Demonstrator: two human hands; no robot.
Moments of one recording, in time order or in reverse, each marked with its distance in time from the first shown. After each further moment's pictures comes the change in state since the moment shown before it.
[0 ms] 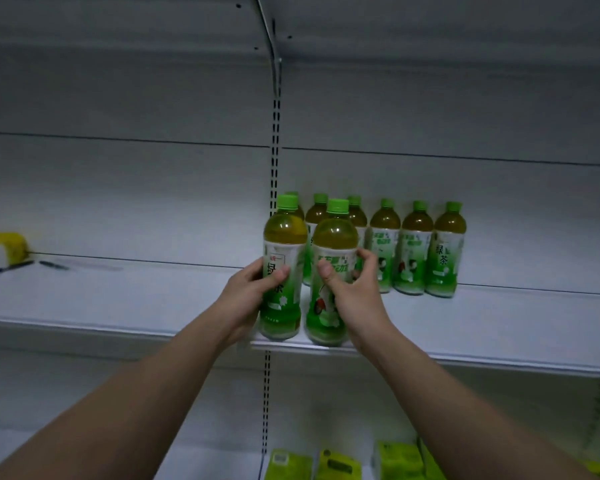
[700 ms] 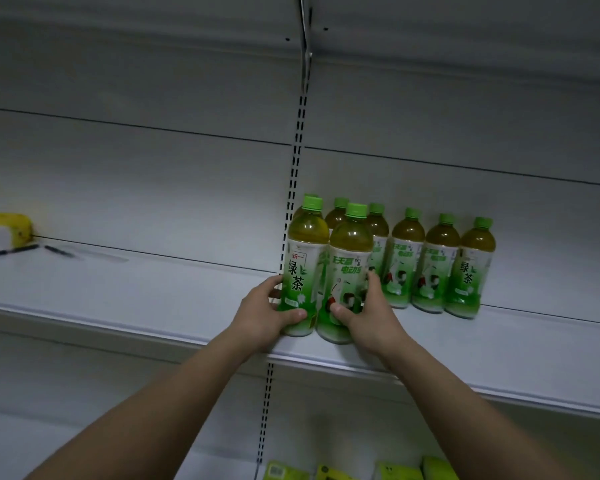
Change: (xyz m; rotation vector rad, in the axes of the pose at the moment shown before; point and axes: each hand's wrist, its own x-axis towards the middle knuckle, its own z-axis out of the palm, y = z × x) left_hand 0.019 -0.031 -0.016 0.474 0.129 0.019; right_hand 0.022 0.024 -0.003 -0.382 -0.145 0.059
